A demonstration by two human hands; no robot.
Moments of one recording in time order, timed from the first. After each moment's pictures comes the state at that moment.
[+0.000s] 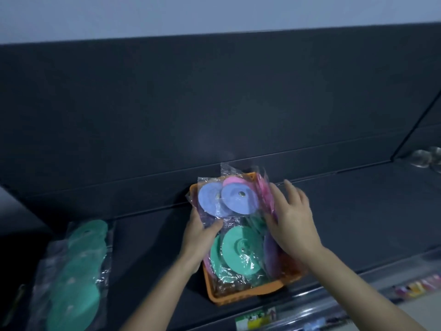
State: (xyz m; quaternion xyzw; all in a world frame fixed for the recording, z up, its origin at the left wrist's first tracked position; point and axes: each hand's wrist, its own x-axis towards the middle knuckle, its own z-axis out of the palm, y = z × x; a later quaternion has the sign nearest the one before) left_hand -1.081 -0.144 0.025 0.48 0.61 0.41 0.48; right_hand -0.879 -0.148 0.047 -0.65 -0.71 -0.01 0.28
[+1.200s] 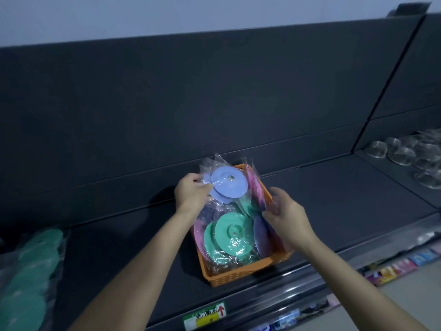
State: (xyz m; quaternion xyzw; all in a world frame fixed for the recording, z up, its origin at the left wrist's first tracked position) left_hand -0.968 -0.081 0.065 0.46 0.66 0.44 0.40; right_hand -0.769 -0.161 0.057 -0.69 -0.60 0.24 0.33
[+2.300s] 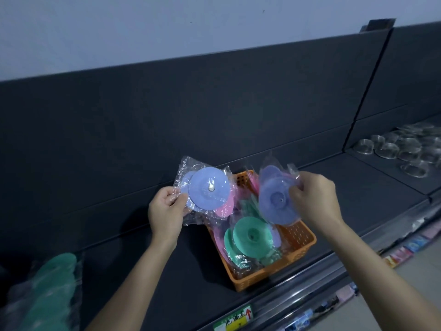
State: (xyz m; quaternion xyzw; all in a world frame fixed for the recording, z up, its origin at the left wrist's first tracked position) left_hand -1.052 -0.112 0.079 0.46 0.54 0.59 0.39; right_hand -0.797 -0.176 0.127 -0.75 -0.53 0.06 0.40
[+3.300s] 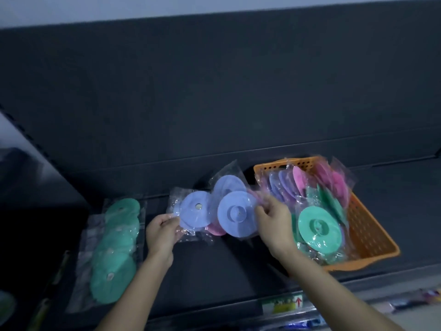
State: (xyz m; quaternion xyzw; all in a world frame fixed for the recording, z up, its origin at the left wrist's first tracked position) left_hand -1.196 -0.156 -0.010 0.20 0.66 0.57 0.44; right_hand -0.978 -0.147 0.024 -0.62 -0.53 0.36 0.45
